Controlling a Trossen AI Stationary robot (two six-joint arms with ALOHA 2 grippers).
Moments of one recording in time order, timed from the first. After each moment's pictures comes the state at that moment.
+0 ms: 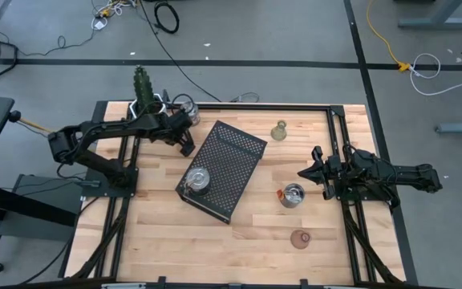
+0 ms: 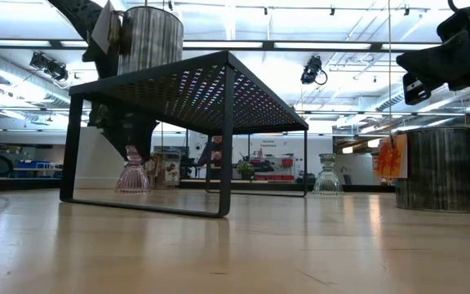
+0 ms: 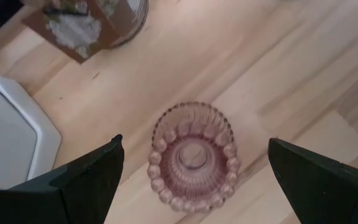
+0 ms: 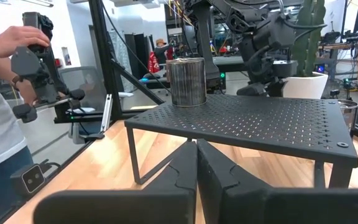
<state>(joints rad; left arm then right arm) 0.52 1.39 0.81 -0.59 -0.18 -0.28 -0.04 0.00 0.02 0.04 -0.17 0.10</state>
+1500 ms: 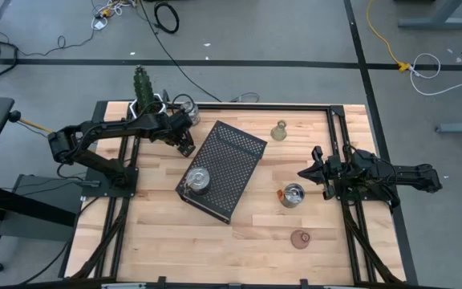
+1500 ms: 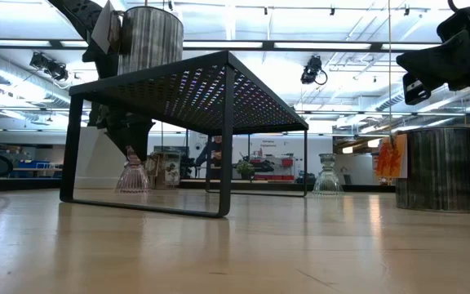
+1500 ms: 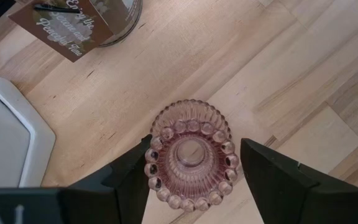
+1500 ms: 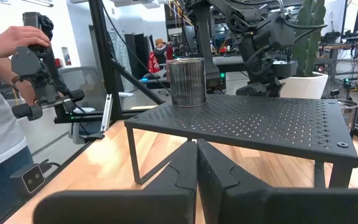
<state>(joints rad) 0.52 1.39 0.81 -0.60 -0.16 -0.27 -0.04 0.00 0.02 0.04 -0.17 0.10</state>
